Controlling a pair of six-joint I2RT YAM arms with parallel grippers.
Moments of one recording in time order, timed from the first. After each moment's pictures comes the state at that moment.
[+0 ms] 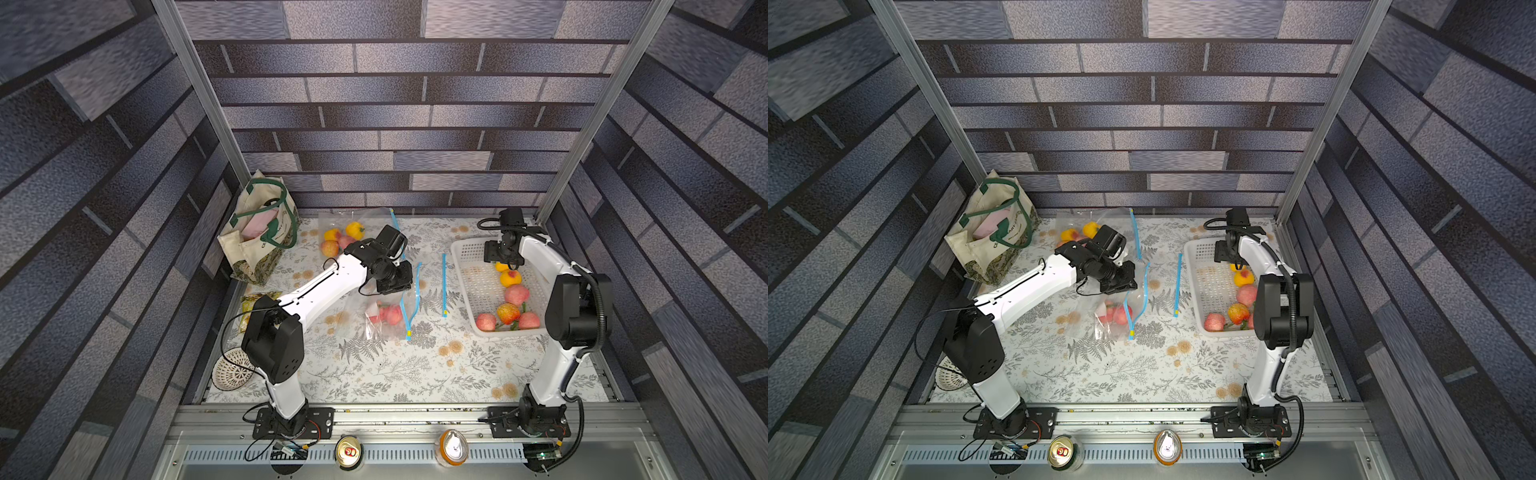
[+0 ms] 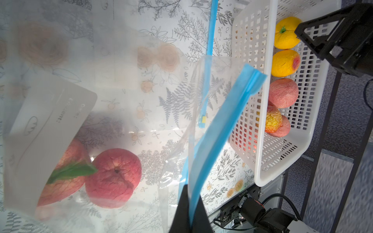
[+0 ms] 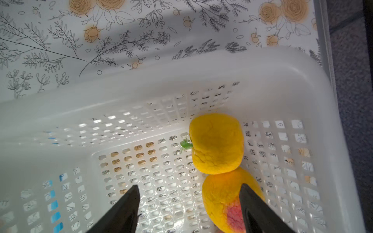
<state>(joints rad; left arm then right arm) -0.63 1.74 1.52 -0.81 0.34 -0.74 0.05 1.93 1.55 -0.74 0.13 0.12</state>
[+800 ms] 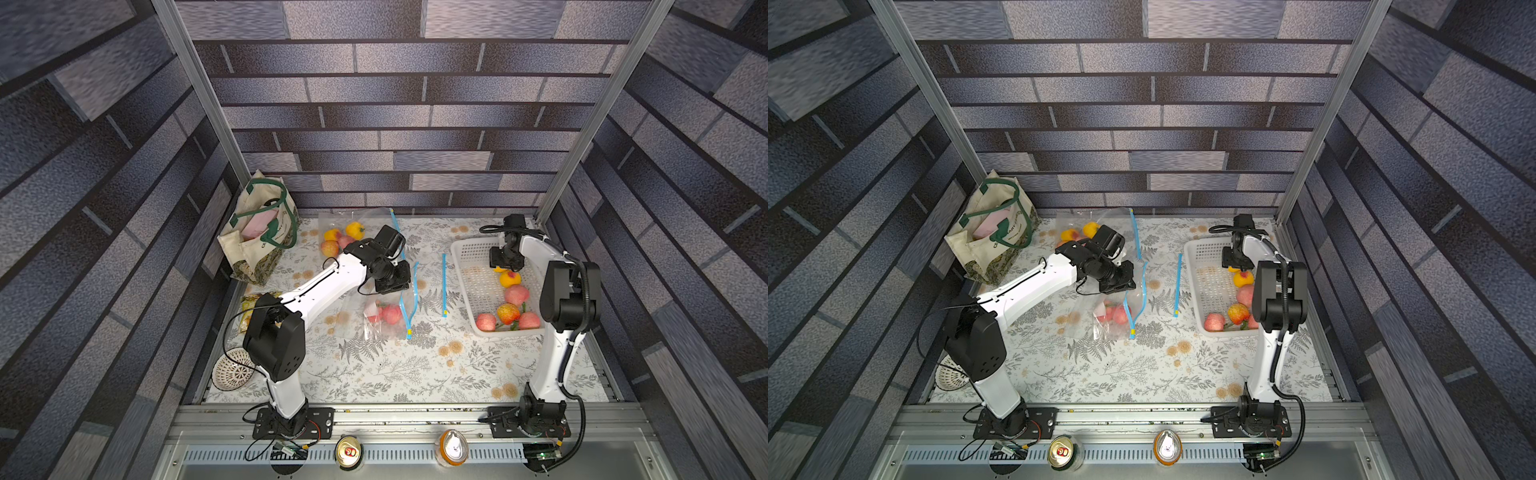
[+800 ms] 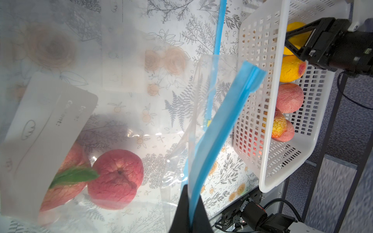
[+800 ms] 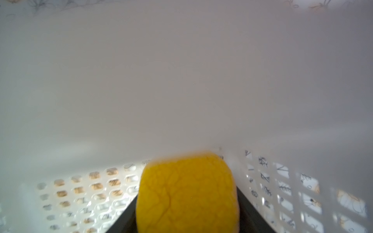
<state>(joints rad) -0.62 1.76 1.52 -0.81 0.35 -0.74 -0.02 2.04 1.57 -0.73 0.04 0.04</state>
